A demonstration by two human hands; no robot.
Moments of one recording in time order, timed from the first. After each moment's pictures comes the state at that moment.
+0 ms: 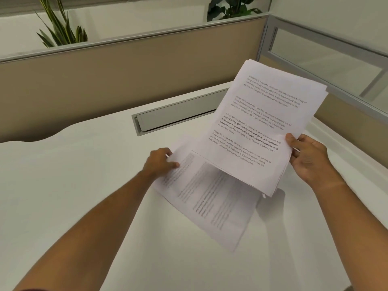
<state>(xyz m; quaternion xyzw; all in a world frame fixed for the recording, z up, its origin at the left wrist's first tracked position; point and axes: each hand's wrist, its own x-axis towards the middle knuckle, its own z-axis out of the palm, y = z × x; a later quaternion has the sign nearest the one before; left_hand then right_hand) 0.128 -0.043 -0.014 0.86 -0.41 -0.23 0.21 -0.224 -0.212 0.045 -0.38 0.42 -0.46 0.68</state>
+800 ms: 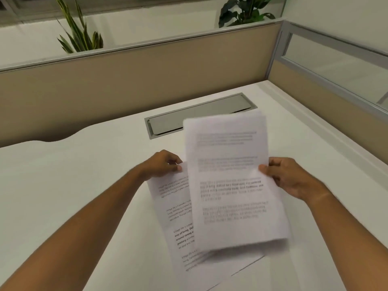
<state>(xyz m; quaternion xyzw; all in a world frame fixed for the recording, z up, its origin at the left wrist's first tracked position) 0.152 -0.012 0.029 0.77 -0.49 -0.35 0.21 -0.188 -0.191 0.017 -0.55 0.39 -0.16 0.72</state>
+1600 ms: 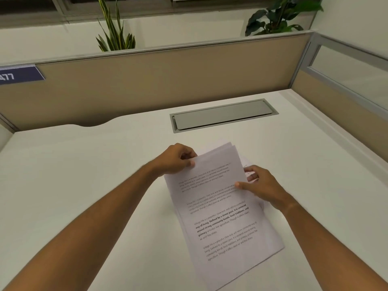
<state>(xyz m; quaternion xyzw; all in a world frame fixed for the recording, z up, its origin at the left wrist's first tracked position) 0.132 0.042 0.061 0.77 -0.50 -0.29 0.27 -0.126 -0.108 0.008 -0.73 0.40 -0.11 0.54</state>
